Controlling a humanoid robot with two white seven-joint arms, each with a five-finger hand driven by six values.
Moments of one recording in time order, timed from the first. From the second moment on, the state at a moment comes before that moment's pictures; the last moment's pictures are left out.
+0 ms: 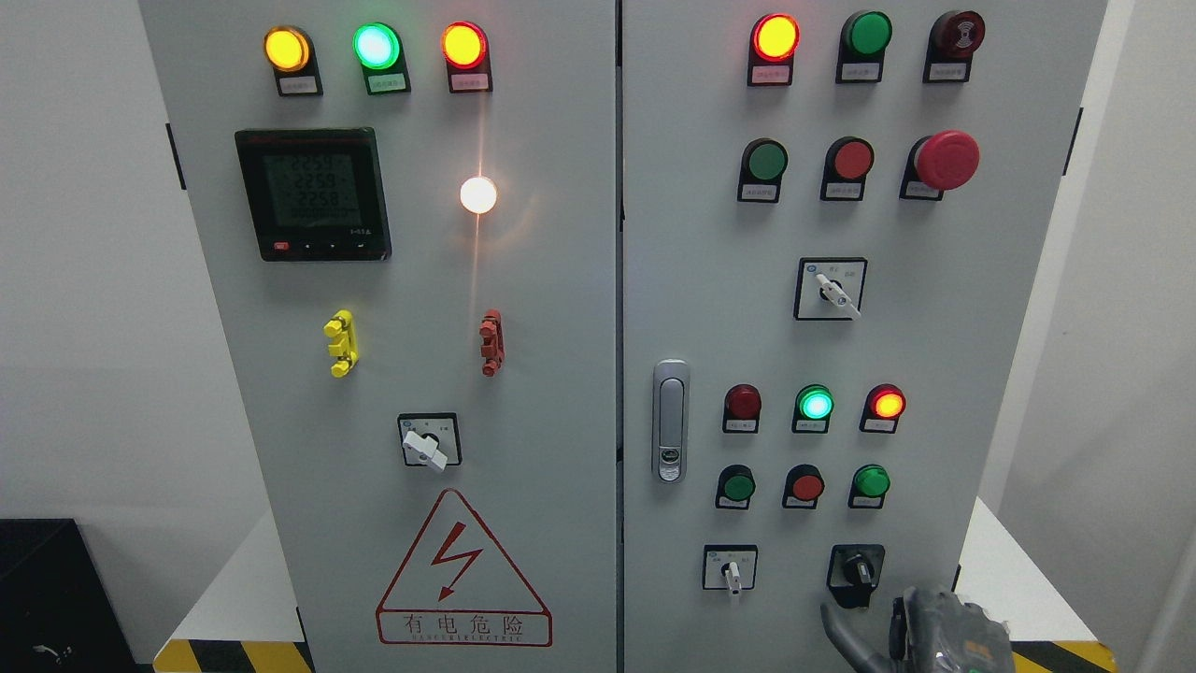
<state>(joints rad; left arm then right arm) 0.00 -0.10 -0.13 0.00 0.06 -0.07 -0.02 -0.19 0.05 -0.04 -1.74 1.30 0.33 0.23</state>
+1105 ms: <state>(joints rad) 0.00 -0.10 -0.13 0.00 0.06 -0.07 -0.02 0.11 0.10 -0.01 -2.02 0.27 0.23 -0.17</state>
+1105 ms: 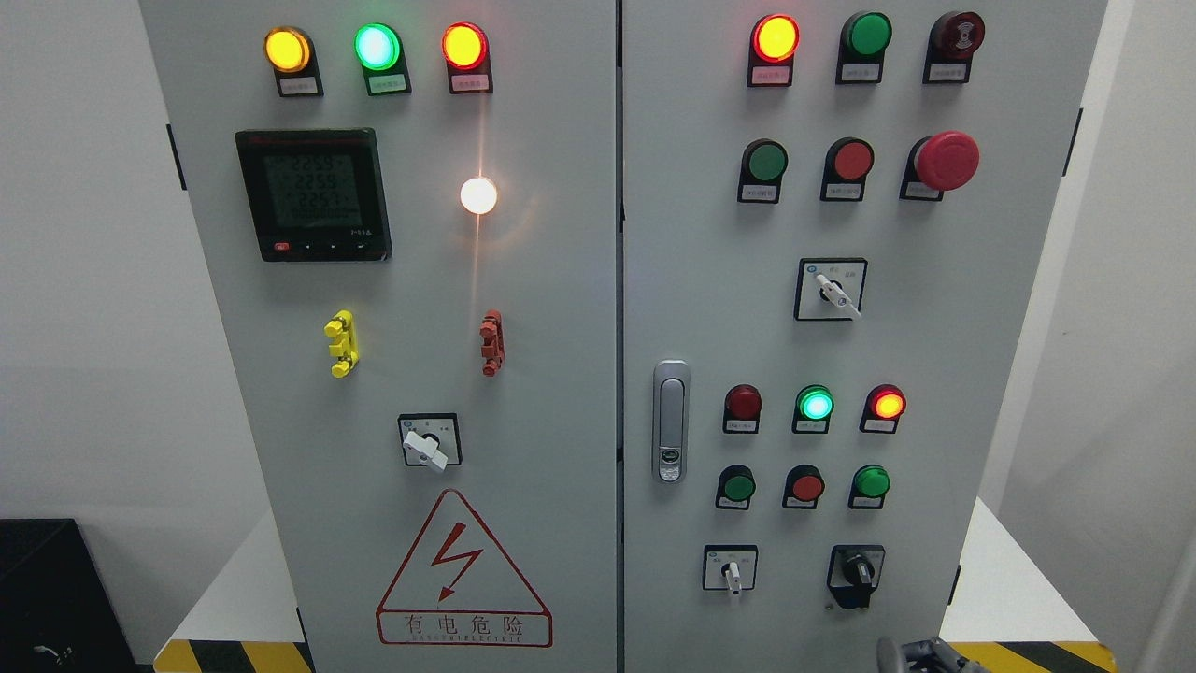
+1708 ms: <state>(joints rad) 0.00 -0.10 -0.13 0.00 0.06 -0.07 -0.02 0.24 0.11 0.00 -2.06 -0.12 0.03 -0.04</state>
